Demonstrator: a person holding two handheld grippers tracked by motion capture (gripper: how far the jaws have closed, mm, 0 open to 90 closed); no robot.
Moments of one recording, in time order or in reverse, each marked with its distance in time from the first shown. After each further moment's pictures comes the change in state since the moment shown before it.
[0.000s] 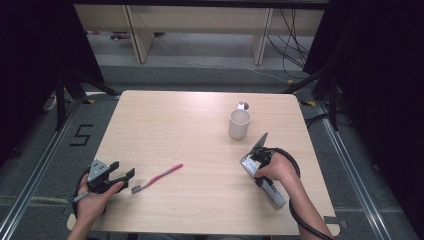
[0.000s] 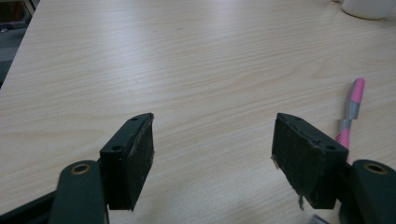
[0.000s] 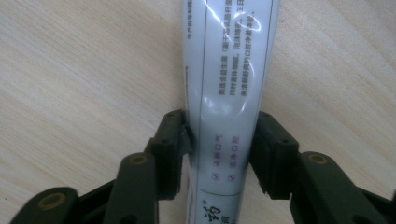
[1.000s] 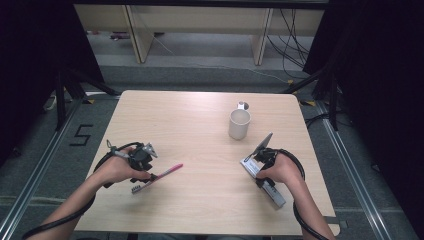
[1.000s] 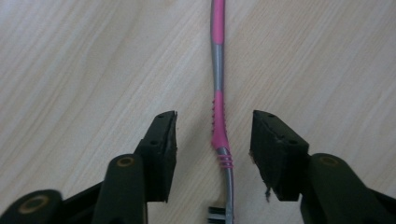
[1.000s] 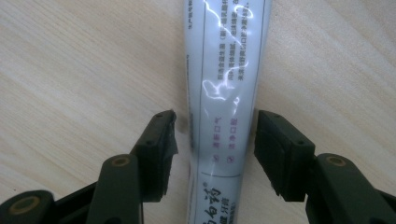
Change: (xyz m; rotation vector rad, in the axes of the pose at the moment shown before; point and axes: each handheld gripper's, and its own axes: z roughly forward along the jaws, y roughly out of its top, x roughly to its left) left arm -0.070 0.097 0.067 0.817 -0.338 0.512; right arm 0.000 -0.012 -0.009 -0.035 0.046 0.023
